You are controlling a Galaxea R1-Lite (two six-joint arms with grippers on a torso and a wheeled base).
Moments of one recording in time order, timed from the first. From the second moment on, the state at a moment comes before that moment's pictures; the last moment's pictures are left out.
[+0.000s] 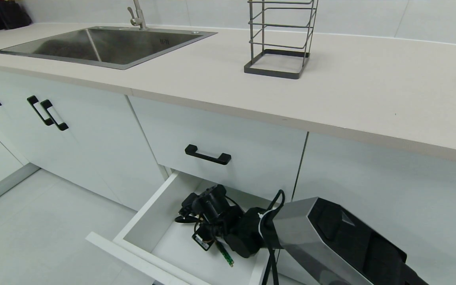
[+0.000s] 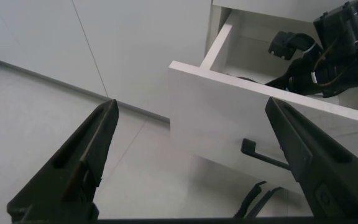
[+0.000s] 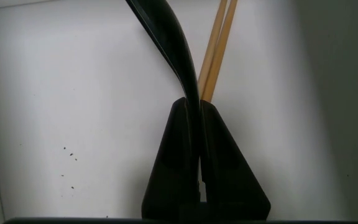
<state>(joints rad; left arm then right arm) 0.00 0.00 0.00 0.00 0.01 -0.03 0.92 2.72 -2.00 -0.08 -0.16 -0.21</state>
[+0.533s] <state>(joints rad) 0.00 0.00 0.00 0.00 0.01 -0.03 0.92 2.74 -2.00 -0.07 -0.16 -0.21</state>
